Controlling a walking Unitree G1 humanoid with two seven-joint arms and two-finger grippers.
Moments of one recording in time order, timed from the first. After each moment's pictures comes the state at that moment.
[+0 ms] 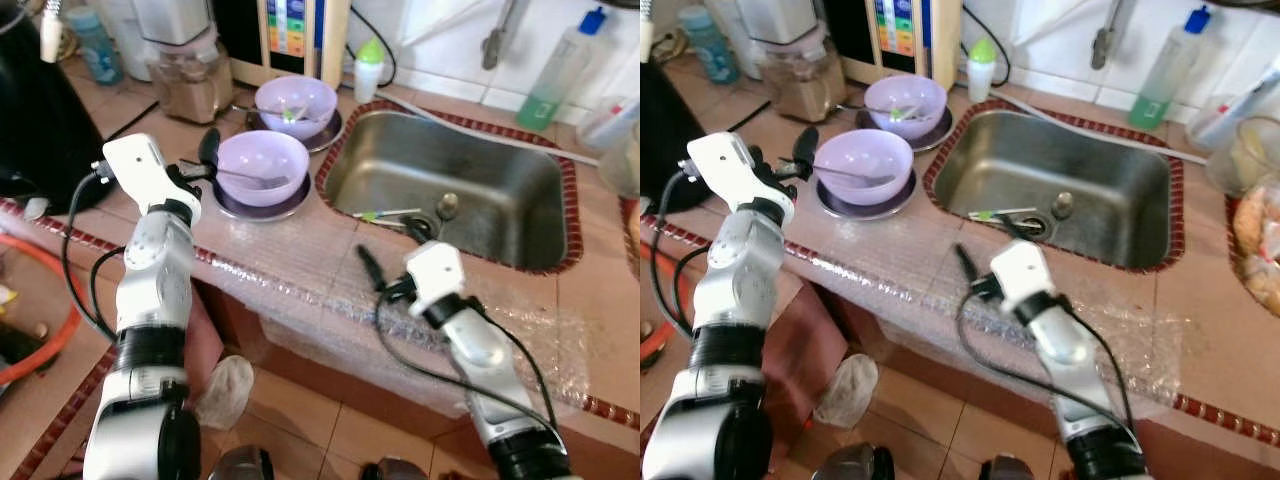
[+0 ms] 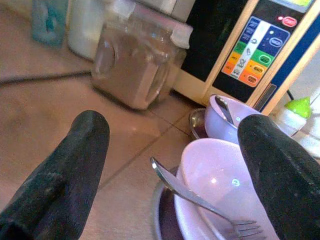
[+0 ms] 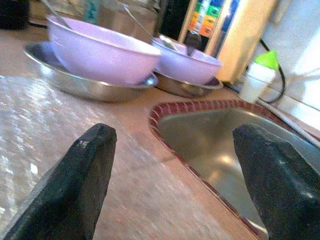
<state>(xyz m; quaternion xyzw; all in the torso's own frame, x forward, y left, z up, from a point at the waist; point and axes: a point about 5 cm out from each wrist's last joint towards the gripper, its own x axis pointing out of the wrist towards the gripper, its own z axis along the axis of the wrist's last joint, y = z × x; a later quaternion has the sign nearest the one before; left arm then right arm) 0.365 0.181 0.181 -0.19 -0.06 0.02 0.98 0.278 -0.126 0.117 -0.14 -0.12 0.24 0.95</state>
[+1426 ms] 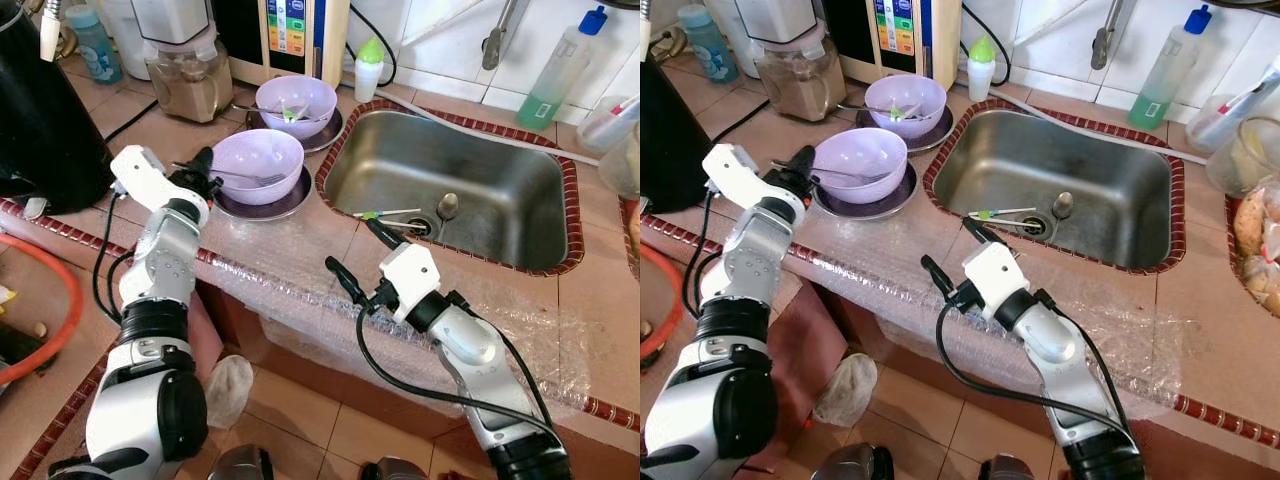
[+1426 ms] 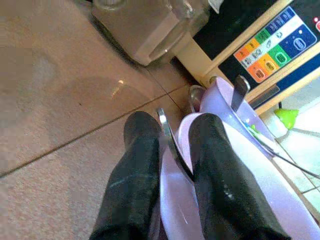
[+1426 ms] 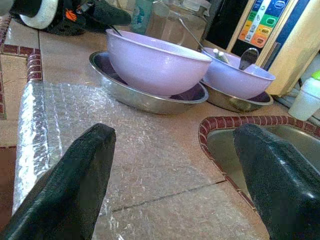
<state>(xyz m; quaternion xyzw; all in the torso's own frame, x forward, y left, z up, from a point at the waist) 0.378 0.184 0.165 -0.34 0.00 0.01 0.94 0.271 -0.107 0.126 -0.15 -0.10 0.32 0.93</state>
